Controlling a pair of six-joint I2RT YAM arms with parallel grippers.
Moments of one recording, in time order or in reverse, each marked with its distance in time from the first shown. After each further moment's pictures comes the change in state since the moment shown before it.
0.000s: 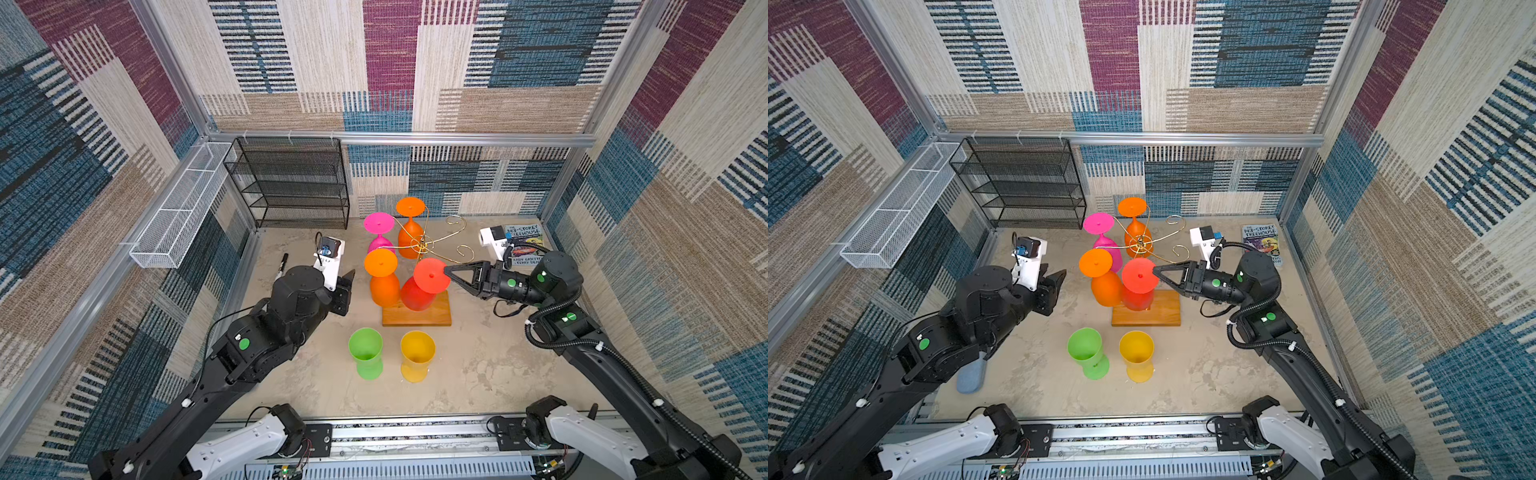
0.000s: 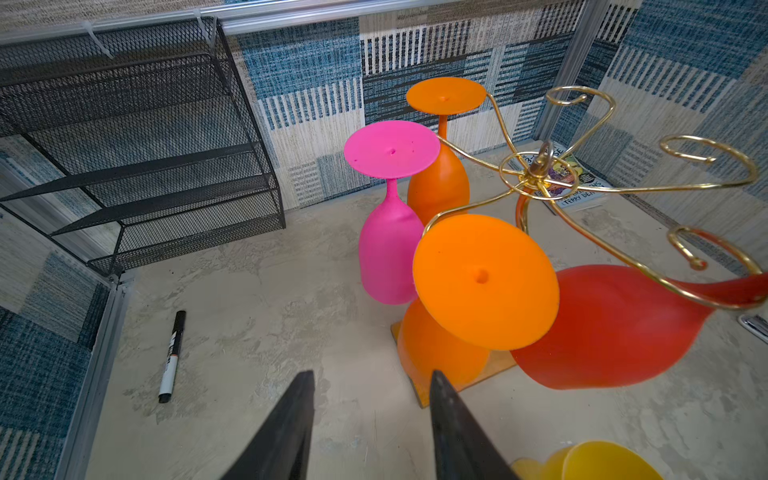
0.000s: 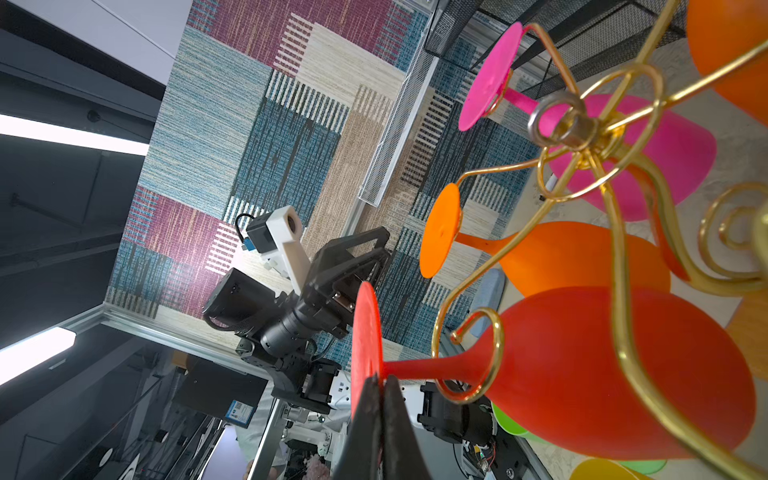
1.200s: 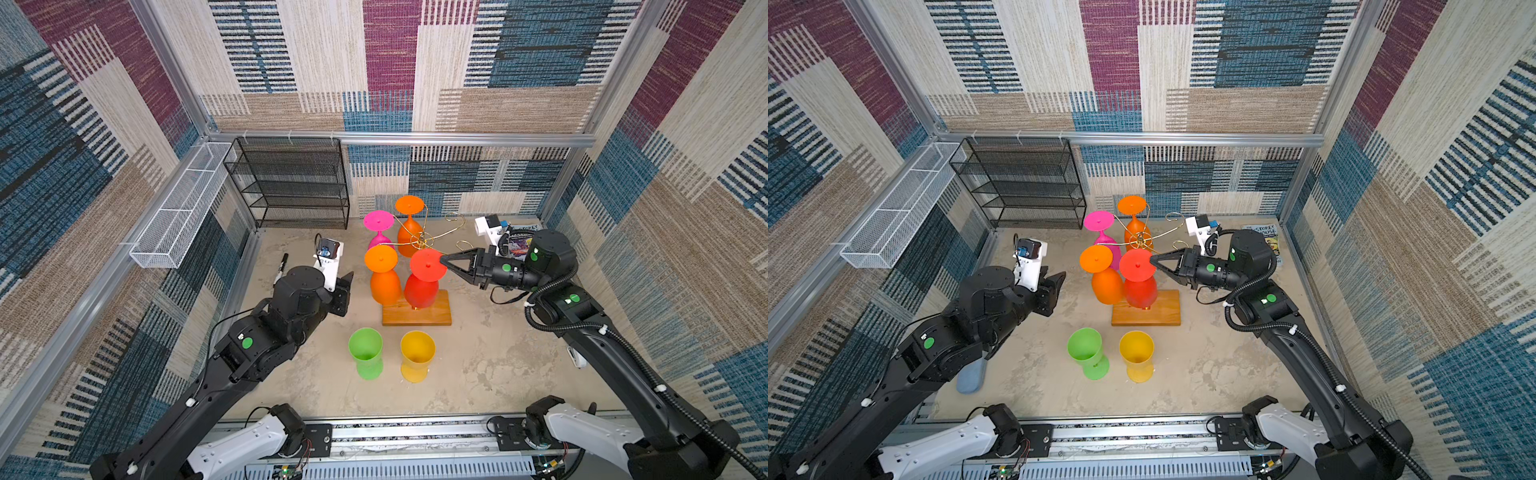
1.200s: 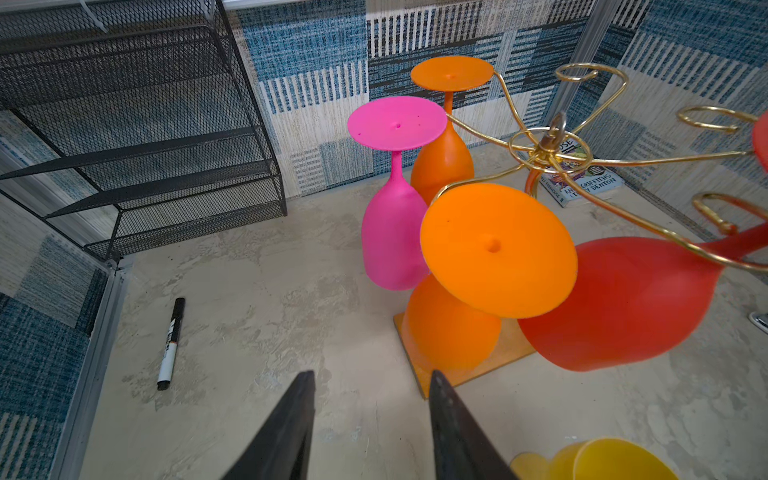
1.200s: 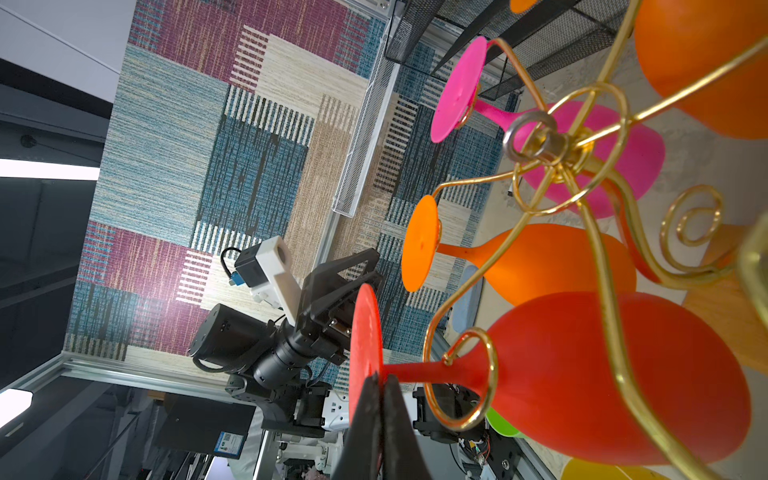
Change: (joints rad) left arm 0.035 -0.003 -0.034 0.006 0.027 -0.010; right arm 0.003 0.100 0.202 -0.290 0.068 -0.083
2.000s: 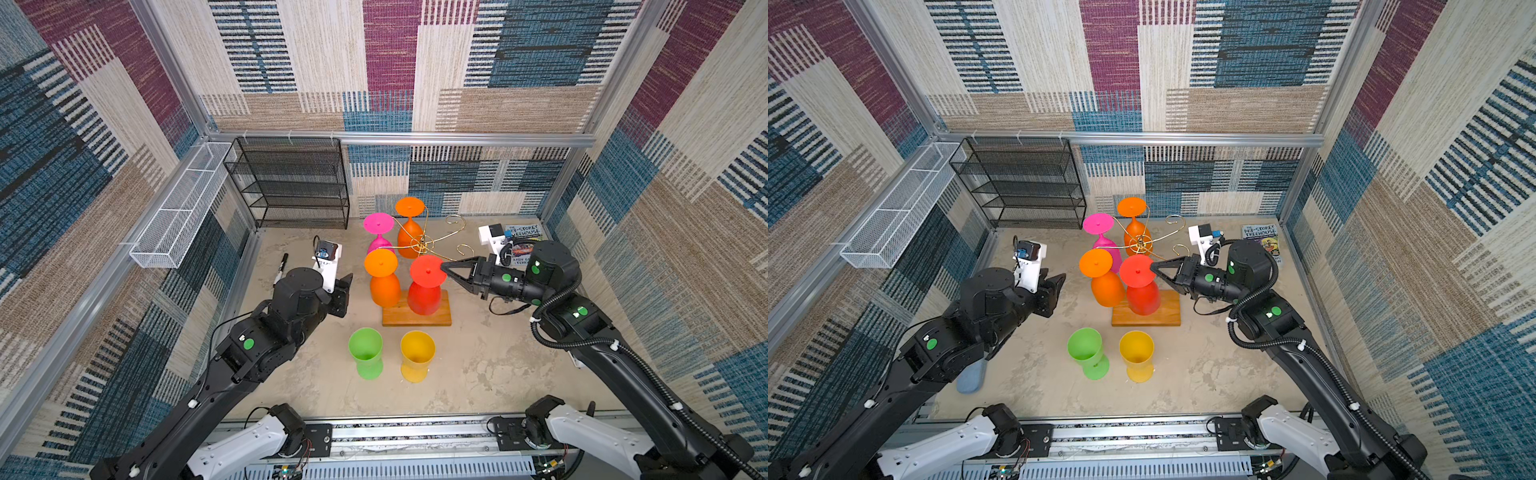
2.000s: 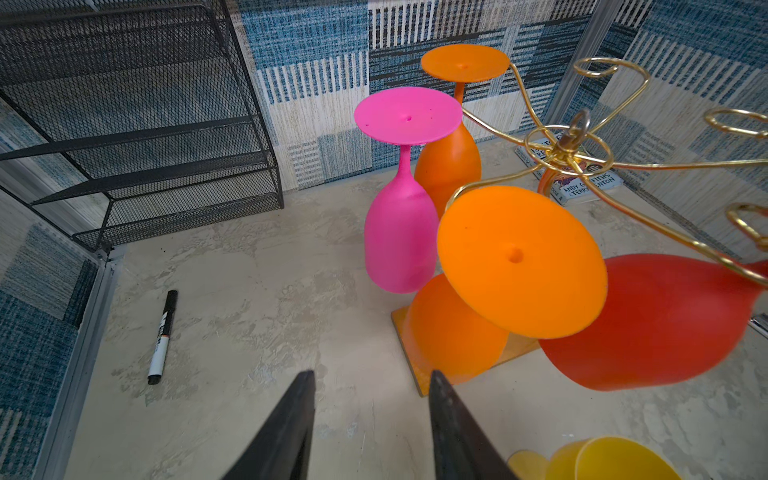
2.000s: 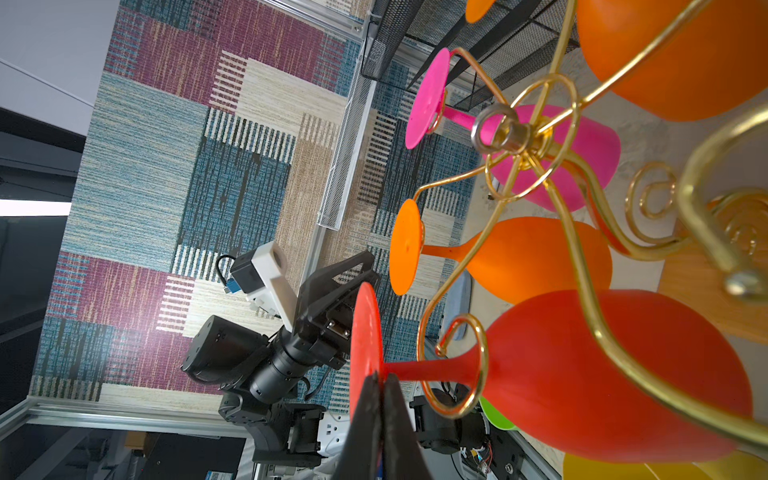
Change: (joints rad) left arm 0.031 -0.021 -0.038 0.017 0.038 -0.013; right arm 0.104 -0.065 -0.006 -0.090 0.173 0.020
